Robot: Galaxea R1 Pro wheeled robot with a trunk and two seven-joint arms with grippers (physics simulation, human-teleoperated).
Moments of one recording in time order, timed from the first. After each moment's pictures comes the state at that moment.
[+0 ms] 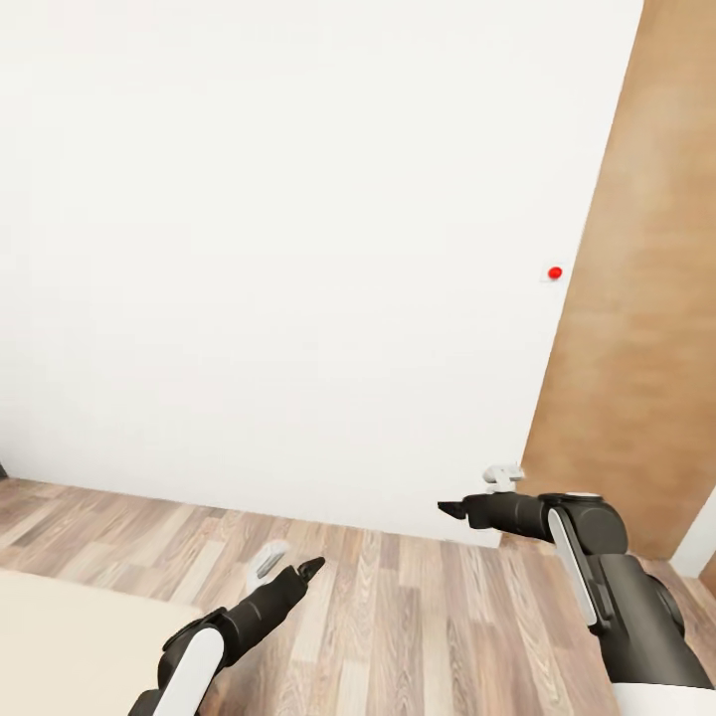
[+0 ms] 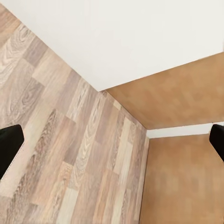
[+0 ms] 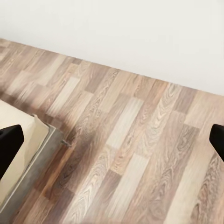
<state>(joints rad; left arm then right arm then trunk) -0.14 -0.05 -0.12 -1.38 0.96 0.56 0.16 -0.46 -0.11 -0.07 -1.49 0.03 1.04 0.61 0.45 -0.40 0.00</state>
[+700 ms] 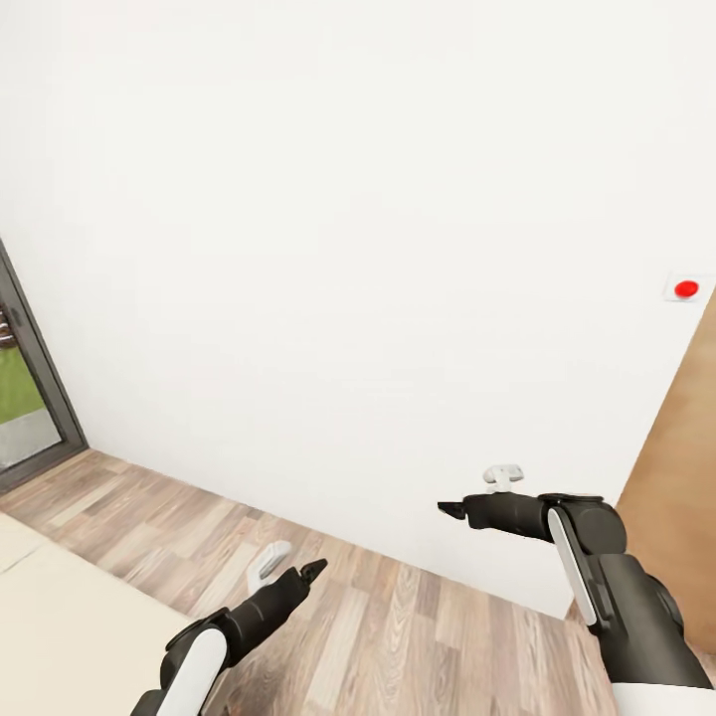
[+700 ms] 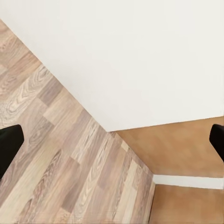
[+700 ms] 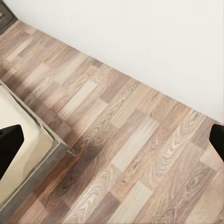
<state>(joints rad) -0.14 -0.05 -0.13 -1.38 0.94 0.56 0.16 -0.46 -0.11 -0.06 -1.49 0.03 1.04 0.61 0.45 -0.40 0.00</state>
